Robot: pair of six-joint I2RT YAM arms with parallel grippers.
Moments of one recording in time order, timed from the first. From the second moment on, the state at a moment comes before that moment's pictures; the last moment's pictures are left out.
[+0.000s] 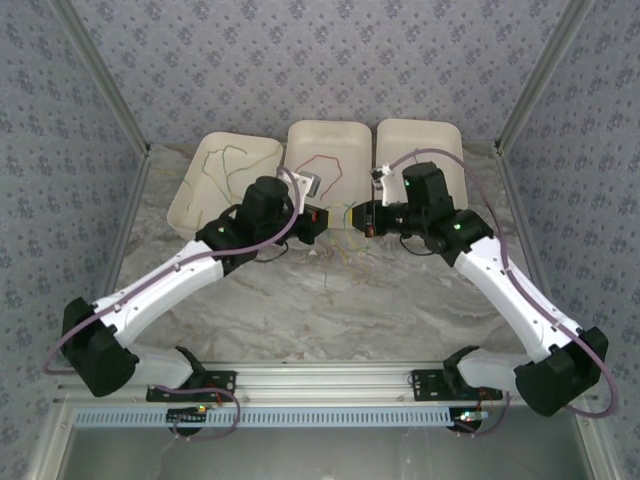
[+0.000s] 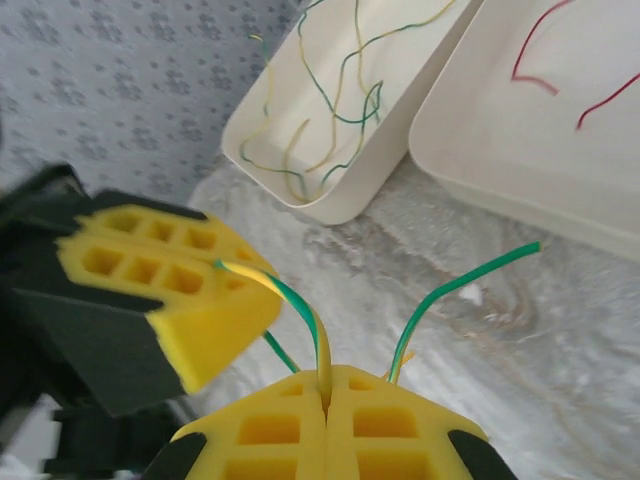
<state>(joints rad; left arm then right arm) -0.78 1.33 1.22 -0.36 0.13 -0.40 0.53 1.23 1.23 -0.60 -0.40 0.37</state>
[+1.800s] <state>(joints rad) -1.06 1.03 0.71 -0.06 -0.14 -1.05 0.52 1.15 1.02 -0.57 0.08 0.32</state>
